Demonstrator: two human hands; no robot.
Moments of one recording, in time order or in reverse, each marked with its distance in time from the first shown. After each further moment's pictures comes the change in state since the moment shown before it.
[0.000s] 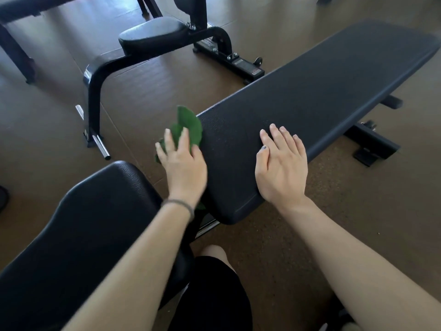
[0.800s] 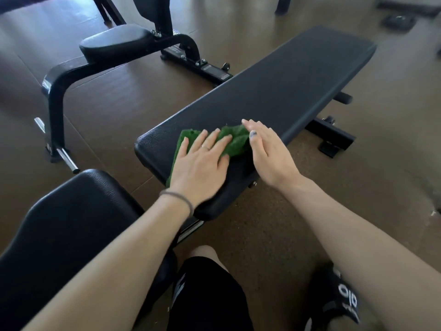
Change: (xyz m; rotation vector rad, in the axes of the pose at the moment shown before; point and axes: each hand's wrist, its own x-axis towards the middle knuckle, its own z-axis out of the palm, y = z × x) left_hand -0.027 0.041 0.015 0.479 -0.332 0.619; right_hand 0.014 0.028 -0.049 0.400 -0.309 0.045
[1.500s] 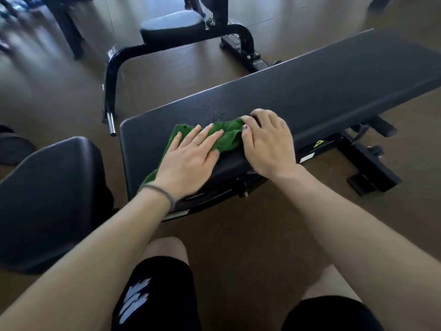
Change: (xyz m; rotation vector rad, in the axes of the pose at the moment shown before) left_hand 0.038 0.093 0.010 0.000 -0.030 -0.333; right_hand 0.096 0.105 -0.039 -0.336 0.094 -0.469
